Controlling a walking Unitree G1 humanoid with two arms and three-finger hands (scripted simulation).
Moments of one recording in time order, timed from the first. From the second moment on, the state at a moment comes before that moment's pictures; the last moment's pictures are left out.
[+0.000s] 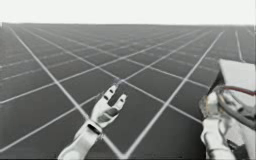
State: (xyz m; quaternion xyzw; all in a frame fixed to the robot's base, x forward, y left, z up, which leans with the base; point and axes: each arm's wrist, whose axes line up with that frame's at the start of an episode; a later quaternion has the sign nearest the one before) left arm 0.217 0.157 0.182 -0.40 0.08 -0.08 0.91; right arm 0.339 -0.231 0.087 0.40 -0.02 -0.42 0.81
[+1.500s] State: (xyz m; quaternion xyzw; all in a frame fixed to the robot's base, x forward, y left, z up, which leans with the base) left arm 0.211 0.171 0.176 -0.41 0.07 -0.05 0.91; right arm 0.352 -0.205 0.095 0.40 -0.02 -0.38 0.83
